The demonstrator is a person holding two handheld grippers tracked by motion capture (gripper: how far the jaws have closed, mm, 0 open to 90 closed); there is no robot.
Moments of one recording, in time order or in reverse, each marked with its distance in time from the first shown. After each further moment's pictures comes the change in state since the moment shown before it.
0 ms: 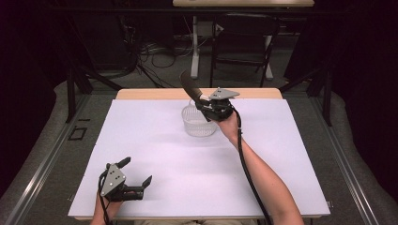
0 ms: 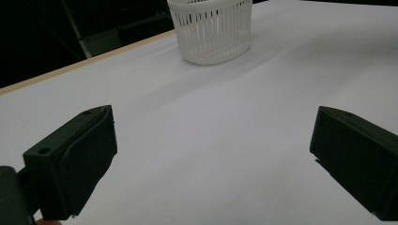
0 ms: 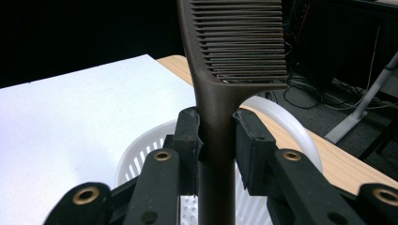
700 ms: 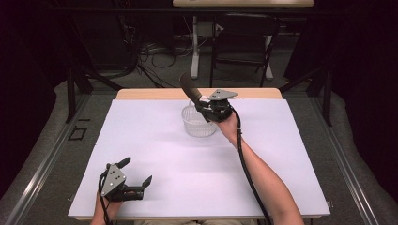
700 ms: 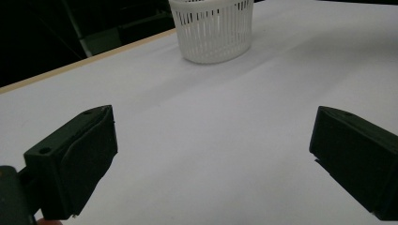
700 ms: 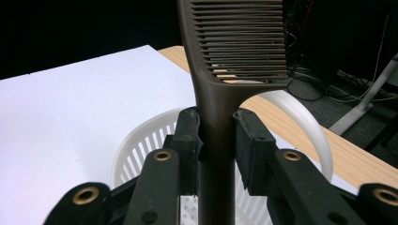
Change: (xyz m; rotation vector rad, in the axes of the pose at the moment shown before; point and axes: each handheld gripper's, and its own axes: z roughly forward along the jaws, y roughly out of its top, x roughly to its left) left arm 0.000 0.000 0.000 0.003 0.002 0.002; right arm -0.001 -0.005 0.004 0.035 0.011 0.006
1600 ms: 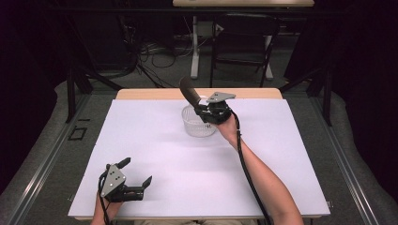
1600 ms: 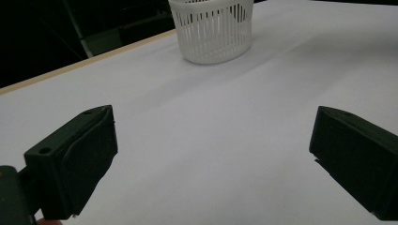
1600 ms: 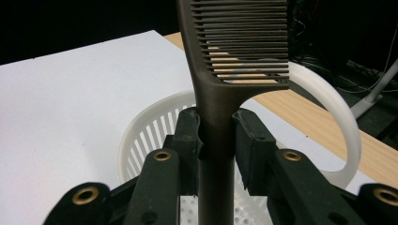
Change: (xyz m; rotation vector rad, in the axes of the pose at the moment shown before) left arm -0.001 0.000 -0.002 0.001 0.003 0.001; right arm 0.004 -0.007 0.005 0.048 0.023 -0.006
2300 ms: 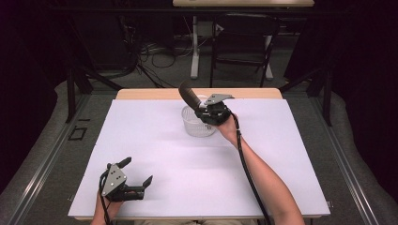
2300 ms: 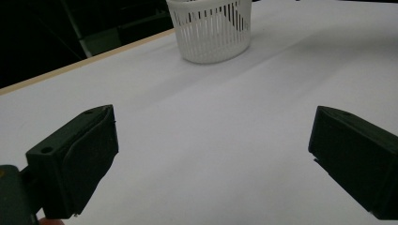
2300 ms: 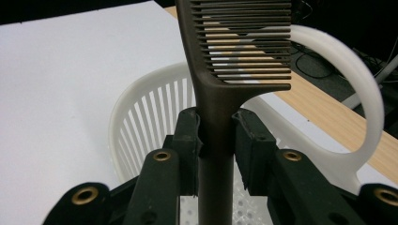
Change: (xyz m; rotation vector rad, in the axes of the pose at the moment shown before) left arm 0.000 0.000 0.003 0.002 -0.003 0.006; right arm -0.001 -0.005 0.007 0.093 0.004 -0.054
